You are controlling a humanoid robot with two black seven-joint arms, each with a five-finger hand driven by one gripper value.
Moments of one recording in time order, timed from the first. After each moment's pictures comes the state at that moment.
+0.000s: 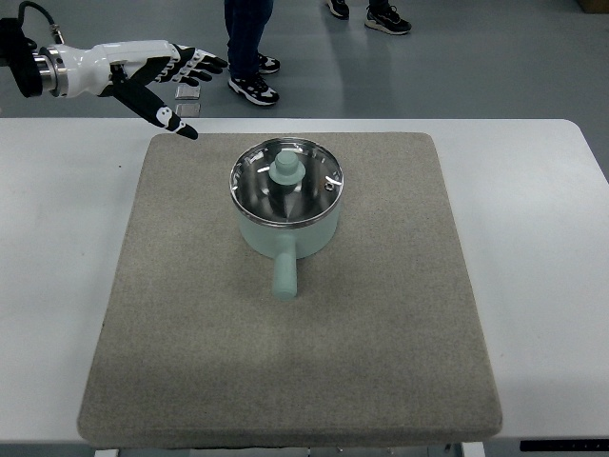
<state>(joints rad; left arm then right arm) -1.13 0.66 -0.53 -0.93 1.15 -0.61 -0.23 0.03 0.00 -0.06 0.16 0.02 -0.01 0.12</state>
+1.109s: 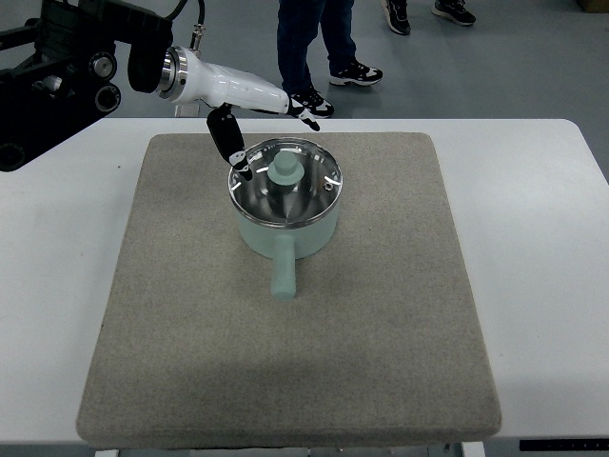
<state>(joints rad) -1.33 0.51 -0.35 -1.13 1.63 -0.61 -0.24 0.03 0.00 -0.06 0.16 0.02 -0.01 0.12</state>
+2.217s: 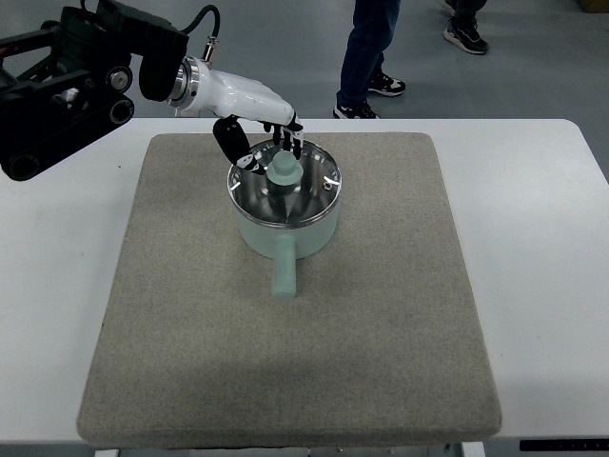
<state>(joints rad) -1.32 0.49 -0.35 -1.14 1.72 -0.61 -0.24 0.03 0.00 -0.06 0.16 0.02 -0.01 0.12</state>
